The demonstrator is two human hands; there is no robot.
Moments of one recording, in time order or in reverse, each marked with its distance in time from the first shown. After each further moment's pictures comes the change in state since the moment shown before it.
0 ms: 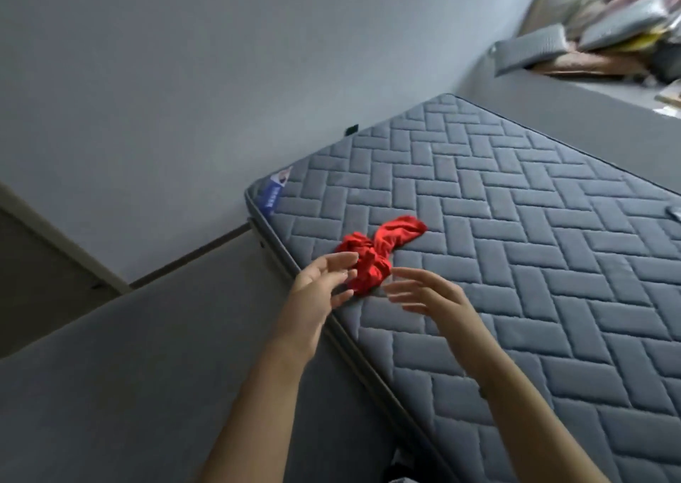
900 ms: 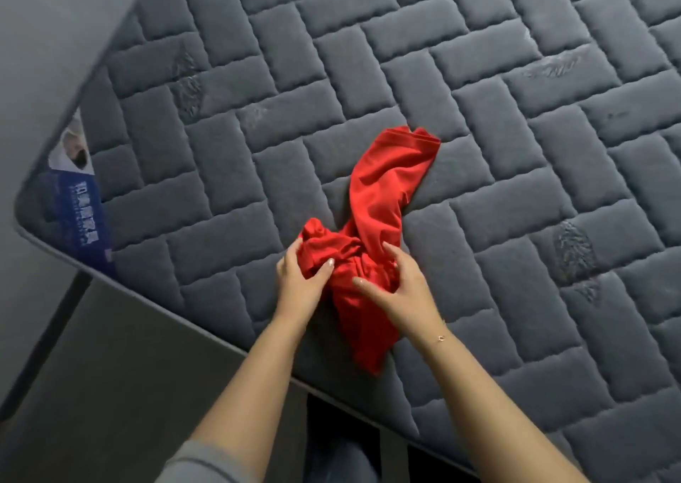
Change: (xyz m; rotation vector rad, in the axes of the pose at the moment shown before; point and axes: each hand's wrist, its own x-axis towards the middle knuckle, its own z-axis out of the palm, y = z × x) left_hand 0.583 -0.297 -0.044 0.838 -0.156 -0.286; right_hand 0.465 0.318 -0.032 -0.246 0.514 0.480
